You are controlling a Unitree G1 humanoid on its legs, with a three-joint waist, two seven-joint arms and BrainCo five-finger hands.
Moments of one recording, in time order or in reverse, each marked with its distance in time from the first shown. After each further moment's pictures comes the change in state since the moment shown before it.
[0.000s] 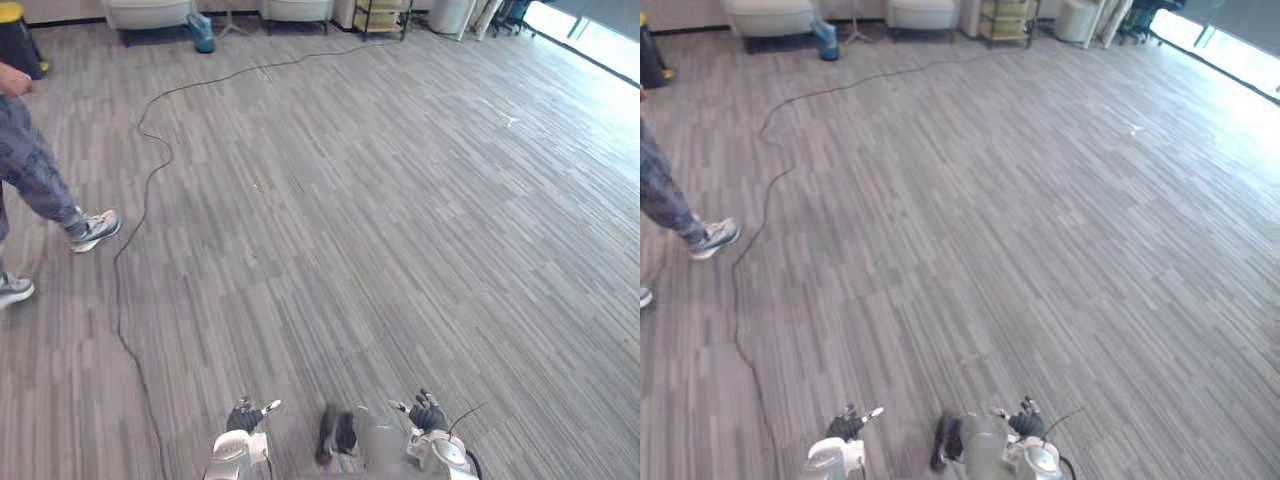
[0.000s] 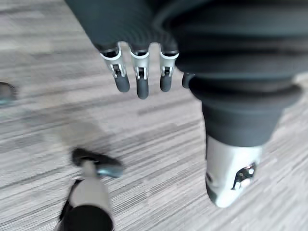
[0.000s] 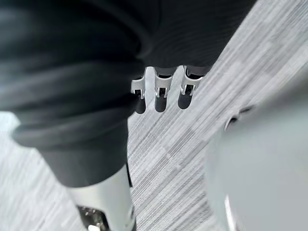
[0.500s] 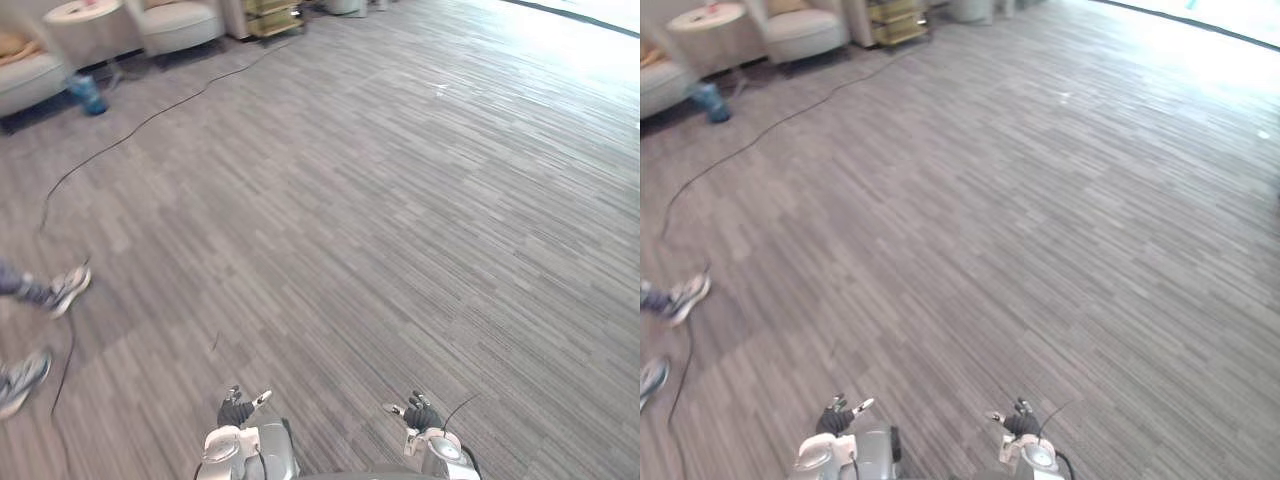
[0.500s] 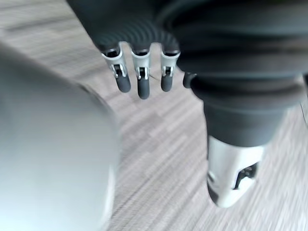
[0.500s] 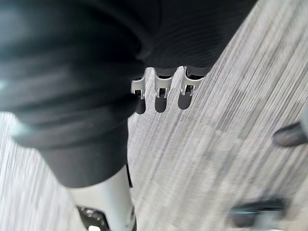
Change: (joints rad) left arm 0.061 0.033 0.024 -0.132 -0.060 -0.036 0.006; right arm -0.033 0.004 0.079 0.041 0.007 0.033 -0.011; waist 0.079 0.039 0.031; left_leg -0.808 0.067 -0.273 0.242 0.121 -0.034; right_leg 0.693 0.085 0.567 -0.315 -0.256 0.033
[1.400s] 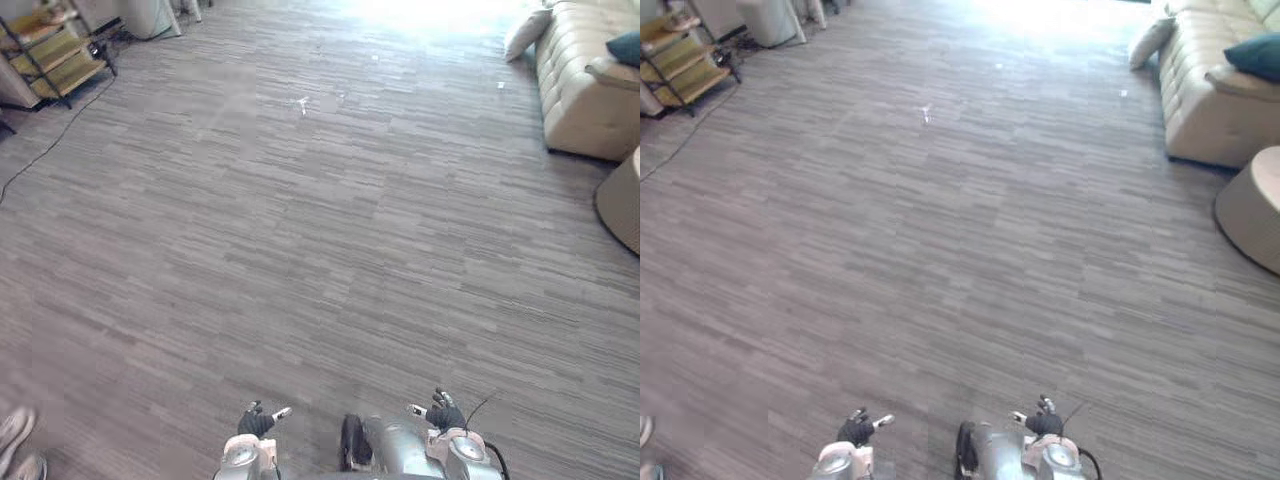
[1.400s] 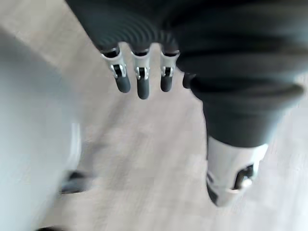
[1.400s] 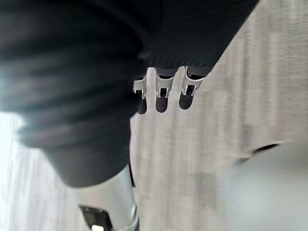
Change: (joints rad) left arm -0.031 0.009 -0.036 0.053 0.073 0.024 -0.003; right arm 0.008 -0.053 -0.012 0.000 -0.073 0.002 0.006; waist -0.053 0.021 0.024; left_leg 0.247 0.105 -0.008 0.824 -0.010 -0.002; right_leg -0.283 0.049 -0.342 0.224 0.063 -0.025
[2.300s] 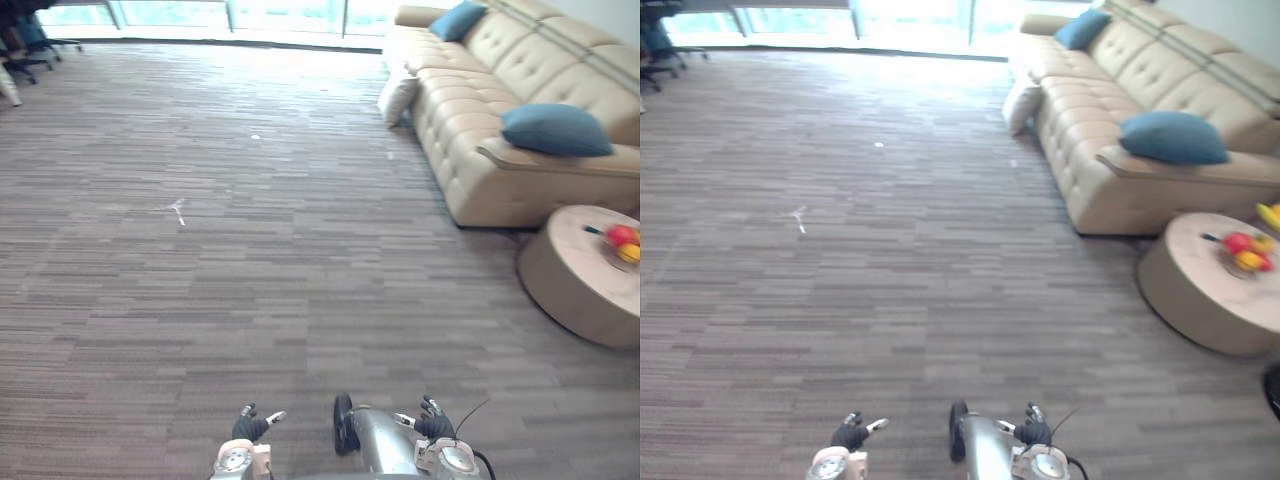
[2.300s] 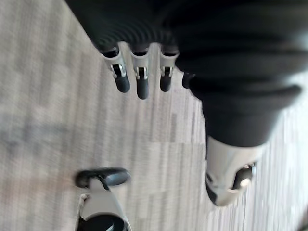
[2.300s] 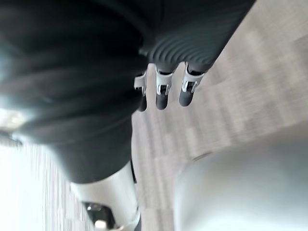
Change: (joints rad) left arm -0.023 -0.047 -0.084 0.096 -0.011 -0.007 0.002; right arm 0.029 -0.023 0.011 -0.047 -0.042 -0.022 0.009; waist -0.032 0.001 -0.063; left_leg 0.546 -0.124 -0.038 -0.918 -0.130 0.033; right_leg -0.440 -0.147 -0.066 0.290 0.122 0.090
